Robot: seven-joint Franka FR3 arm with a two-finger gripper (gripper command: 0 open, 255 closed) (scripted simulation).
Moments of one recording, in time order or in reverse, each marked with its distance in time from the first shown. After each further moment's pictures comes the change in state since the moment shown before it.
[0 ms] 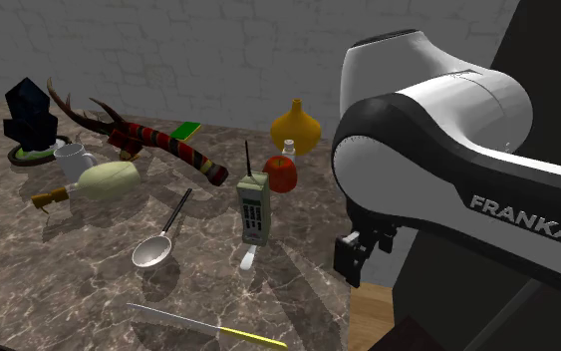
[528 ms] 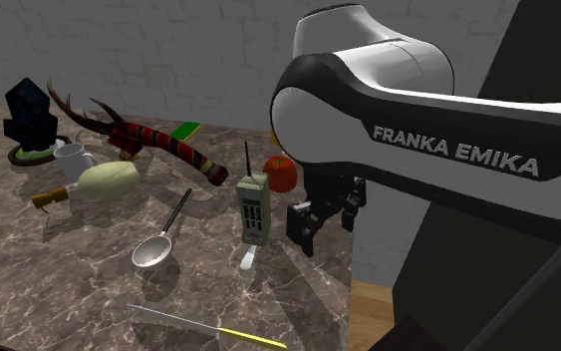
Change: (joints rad) arm -0.010 0.206 0.057 0.182 0.067 0.047 0.154
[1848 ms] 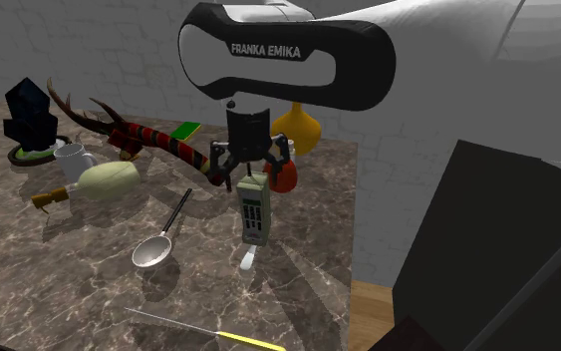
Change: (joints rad) arm -0.022 0.510 0.073 0.533 0.047 0.053 0.359
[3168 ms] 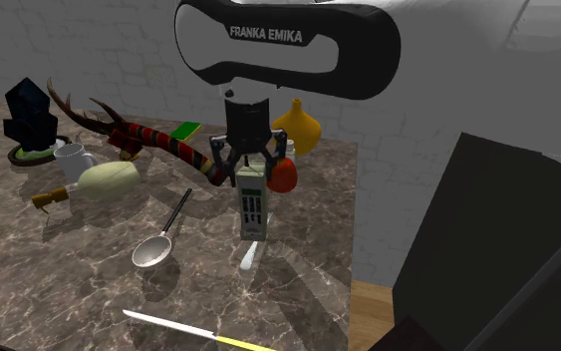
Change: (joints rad) arm 0.000 0.008 0.001 0.054 -0.001 -0.047 0.005
